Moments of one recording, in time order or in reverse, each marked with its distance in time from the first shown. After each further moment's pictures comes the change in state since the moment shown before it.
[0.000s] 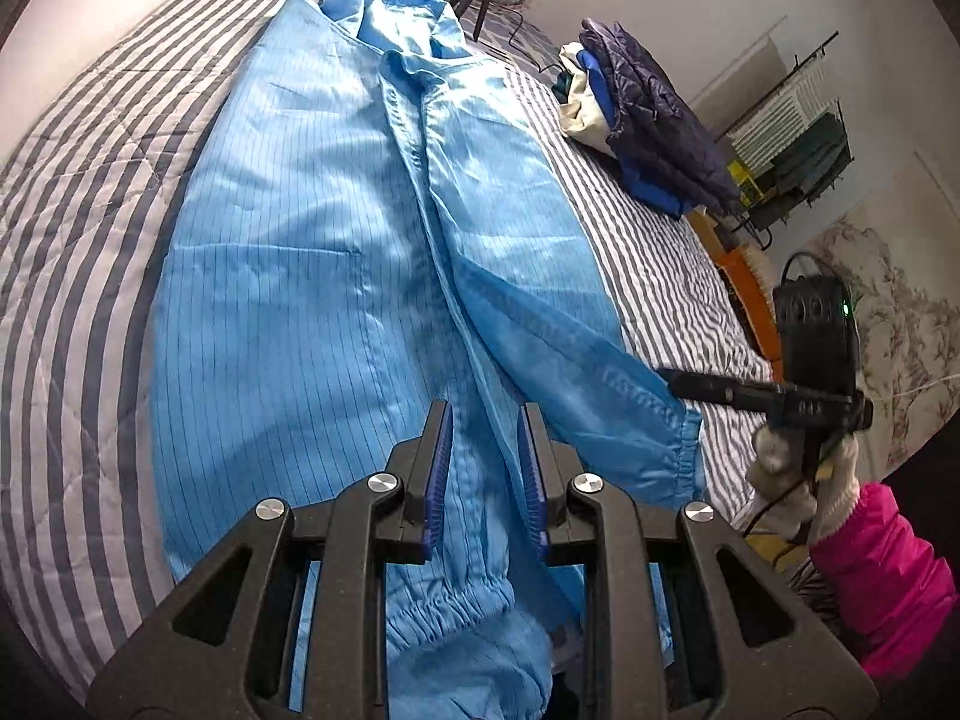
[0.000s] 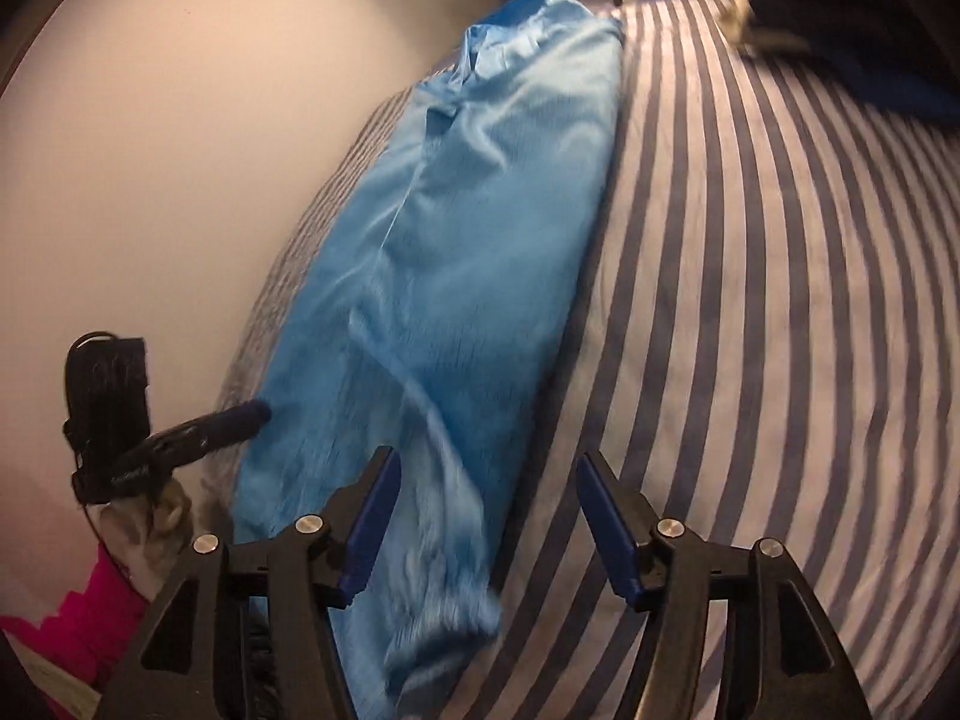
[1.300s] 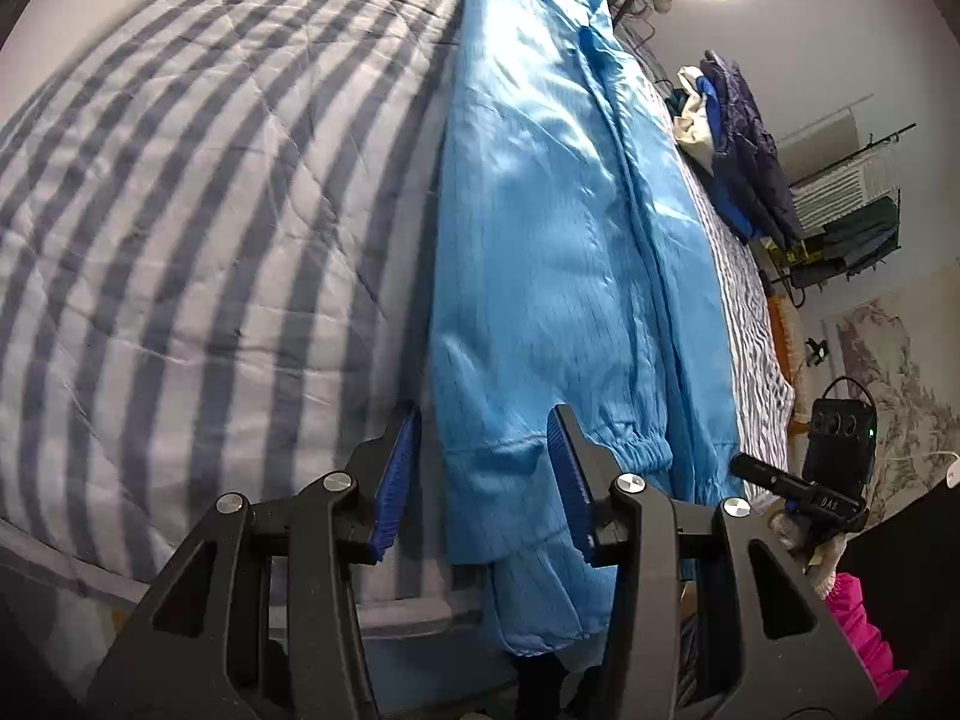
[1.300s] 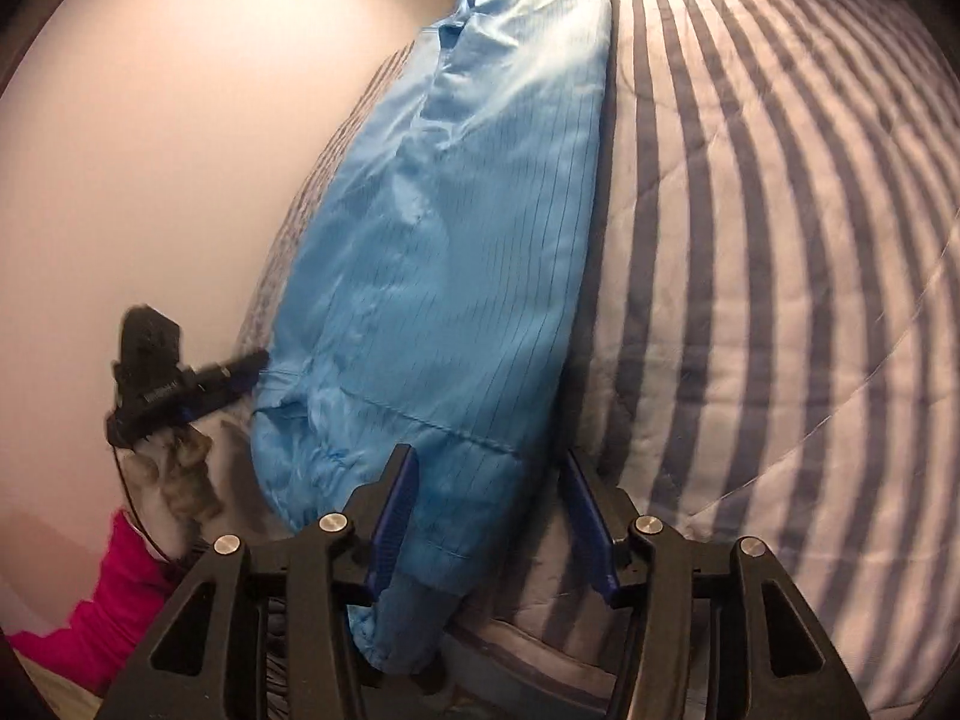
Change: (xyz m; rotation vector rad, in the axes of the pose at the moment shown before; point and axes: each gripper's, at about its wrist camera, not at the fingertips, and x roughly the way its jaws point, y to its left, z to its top) left arm -0.037 0.097 -0.068 -0.248 0.043 0.037; right arm 0.011 0.016 -0.091 0.089 -0.003 0.051
